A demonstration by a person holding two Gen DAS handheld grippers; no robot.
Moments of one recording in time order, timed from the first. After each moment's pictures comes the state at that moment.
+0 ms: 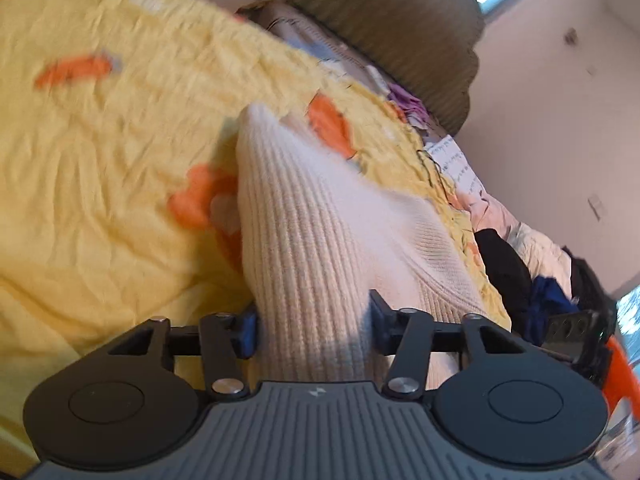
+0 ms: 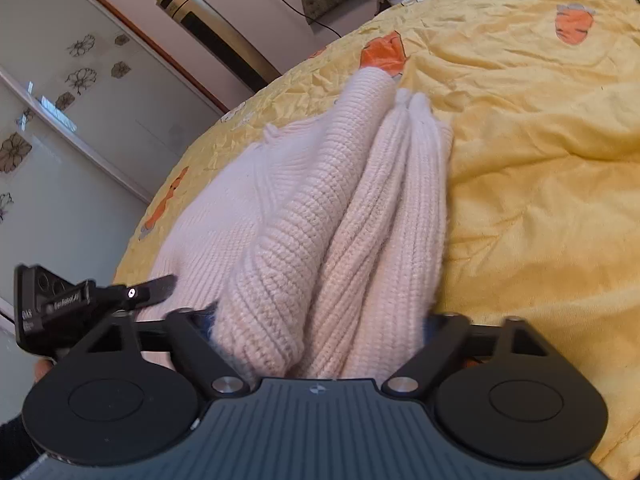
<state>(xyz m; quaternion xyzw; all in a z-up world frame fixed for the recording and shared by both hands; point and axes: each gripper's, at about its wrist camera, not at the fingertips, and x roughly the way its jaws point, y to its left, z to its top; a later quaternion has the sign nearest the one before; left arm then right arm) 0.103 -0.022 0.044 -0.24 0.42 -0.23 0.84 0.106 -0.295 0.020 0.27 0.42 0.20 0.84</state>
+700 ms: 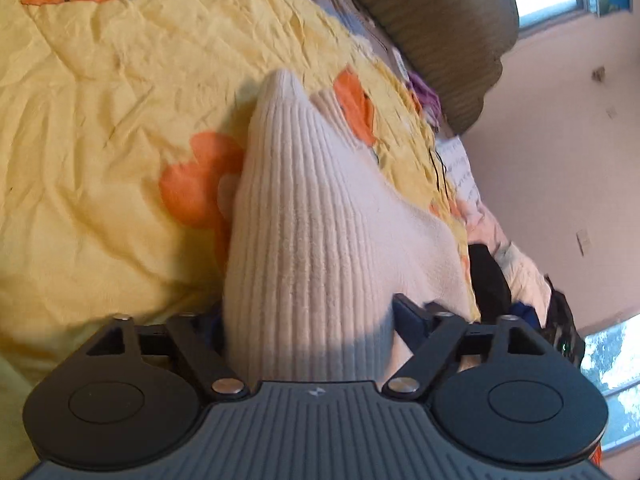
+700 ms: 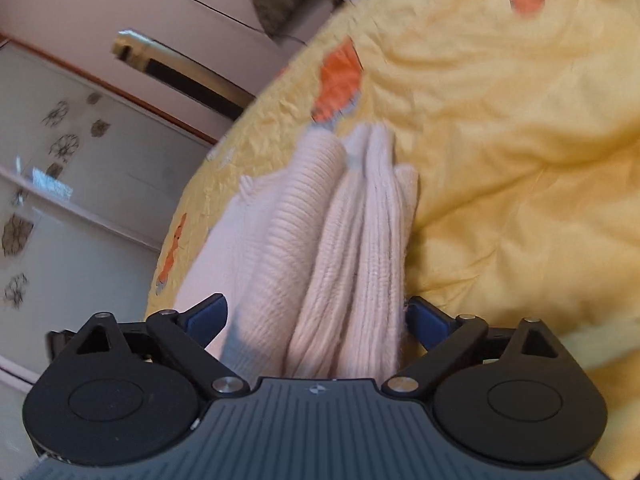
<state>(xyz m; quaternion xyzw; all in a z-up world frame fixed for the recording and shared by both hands) 0.158 -0.018 -0.003 -0.34 0.48 -0.22 0.78 0.146 -0.327 0.005 0.40 0.44 0.18 0.78</state>
